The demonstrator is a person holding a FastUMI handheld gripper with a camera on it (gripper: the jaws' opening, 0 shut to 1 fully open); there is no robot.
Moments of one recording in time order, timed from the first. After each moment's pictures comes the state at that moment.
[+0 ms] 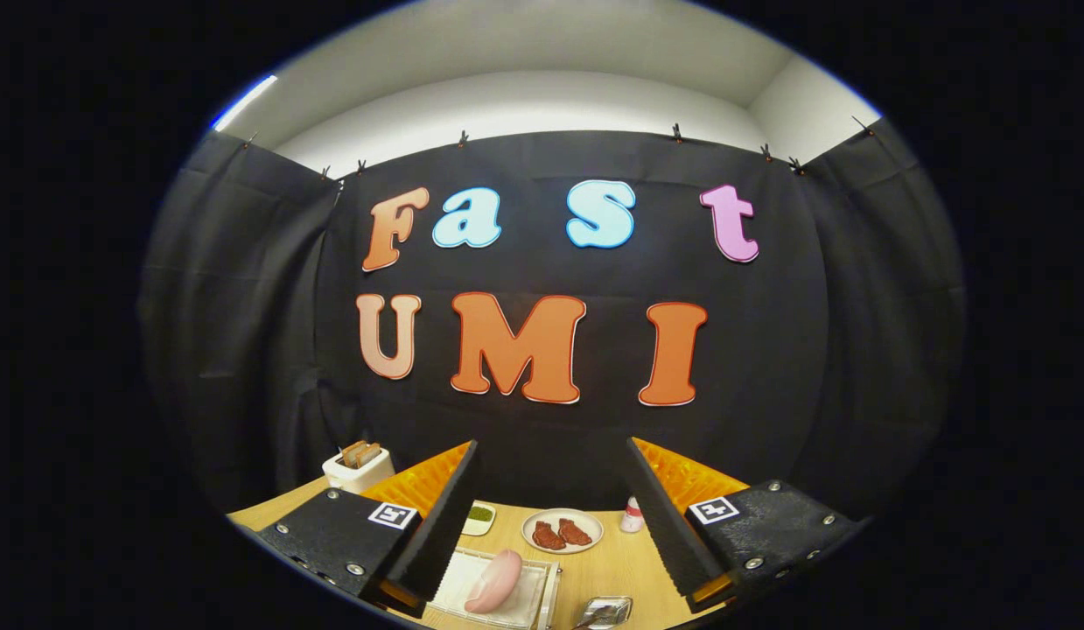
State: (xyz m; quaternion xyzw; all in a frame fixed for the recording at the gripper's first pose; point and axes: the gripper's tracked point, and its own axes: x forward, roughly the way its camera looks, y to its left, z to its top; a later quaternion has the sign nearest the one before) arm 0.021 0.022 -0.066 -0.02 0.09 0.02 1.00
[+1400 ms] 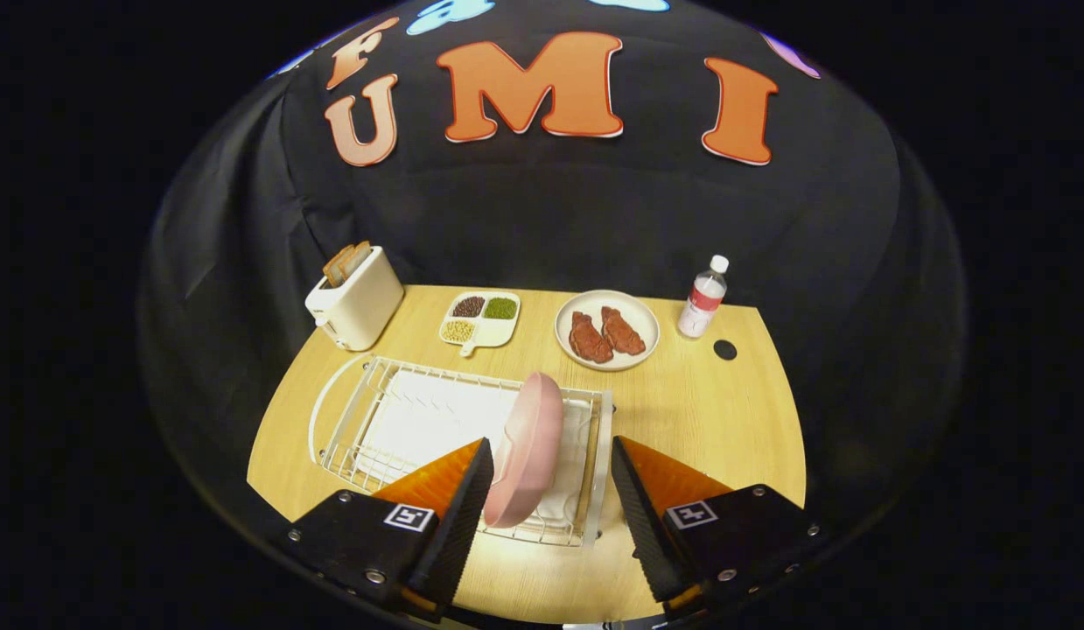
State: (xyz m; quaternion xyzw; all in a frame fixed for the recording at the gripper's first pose) arm 0.005 0.059 -0.324 0.00 0.50 0.05 0.86
